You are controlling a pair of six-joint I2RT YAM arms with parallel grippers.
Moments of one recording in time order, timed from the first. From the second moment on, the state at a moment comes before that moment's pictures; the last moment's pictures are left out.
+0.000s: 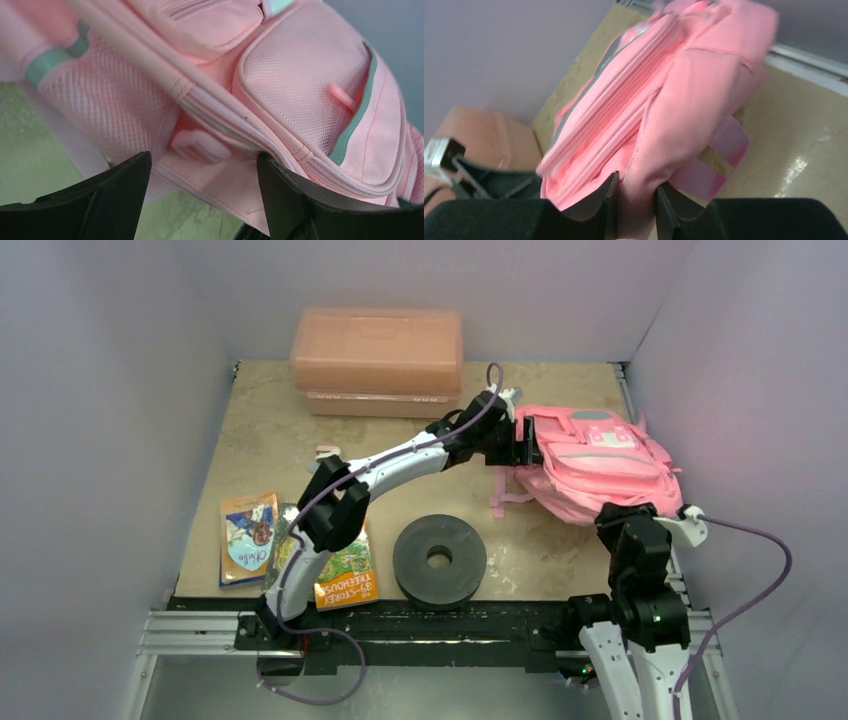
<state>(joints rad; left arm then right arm) -0.89 2.17 1.83 -0.23 0.28 -0.77 0.10 0.29 0.70 -0.82 0.55 0.90</state>
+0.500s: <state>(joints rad) -0.64 2.33 2.14 -0.53 0.35 -0.69 0.11 1.01 0.60 -0.31 -0.24 0.78</state>
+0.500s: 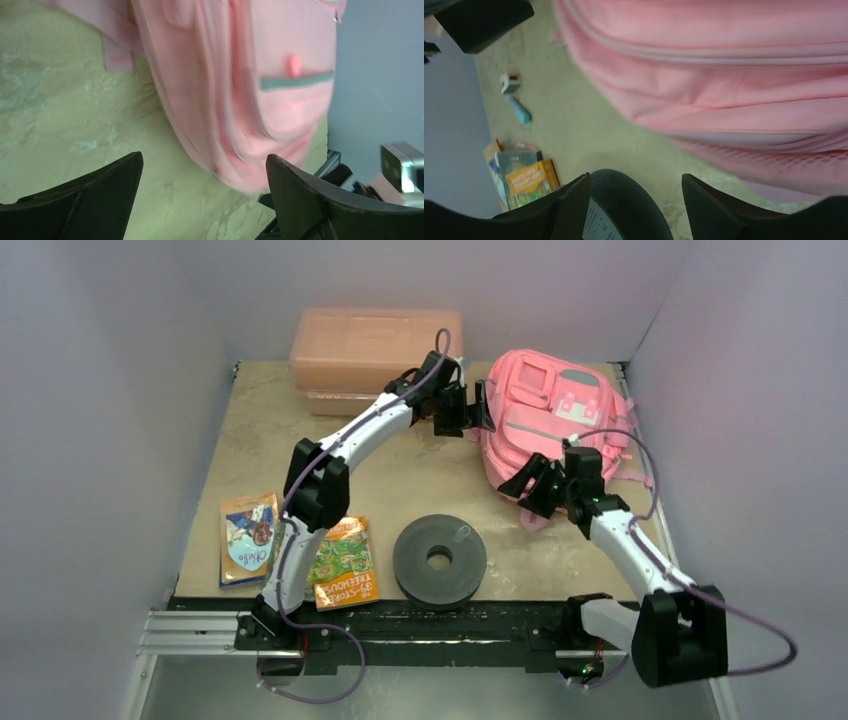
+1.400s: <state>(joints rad) -0.79 2.16 1.97 -0.64 0.35 -0.60 -0.12 1.24 0.82 -0.21 0.11 0.61</state>
